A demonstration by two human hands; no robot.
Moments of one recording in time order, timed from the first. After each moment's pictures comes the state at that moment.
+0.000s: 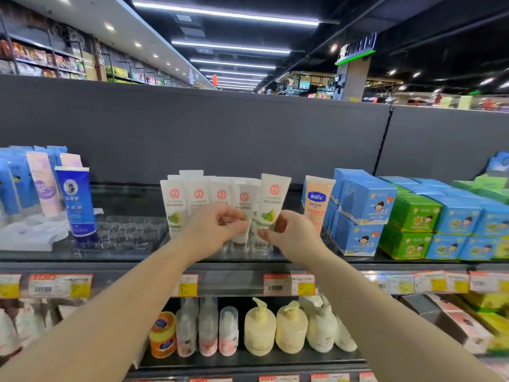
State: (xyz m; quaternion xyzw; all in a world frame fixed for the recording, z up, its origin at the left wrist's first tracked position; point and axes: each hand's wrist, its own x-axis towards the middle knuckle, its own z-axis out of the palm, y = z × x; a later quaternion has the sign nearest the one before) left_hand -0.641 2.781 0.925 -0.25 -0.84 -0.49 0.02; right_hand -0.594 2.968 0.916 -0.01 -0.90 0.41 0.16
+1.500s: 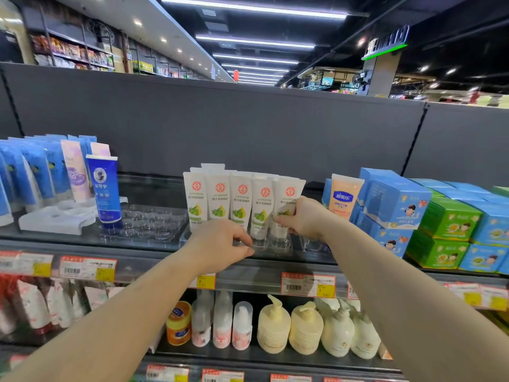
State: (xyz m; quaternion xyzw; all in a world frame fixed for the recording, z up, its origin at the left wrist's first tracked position) left_hand -0.645 2.759 0.898 -0.29 -0.92 -0.25 0.05; right_hand -0.643 2.972 0.943 -0.06 -0.96 0.28 0.02
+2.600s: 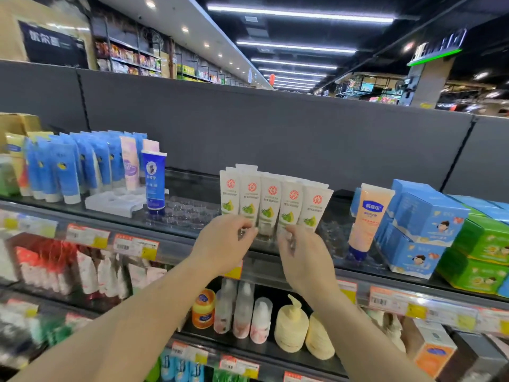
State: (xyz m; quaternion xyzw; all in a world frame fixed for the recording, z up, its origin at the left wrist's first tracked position) left_hand -0.614 2.734 0.893 -0.18 -0.91 -0.31 0.19; right_hand -0.576 2.907 0.885 0.04 -0.92 0.31 0.24
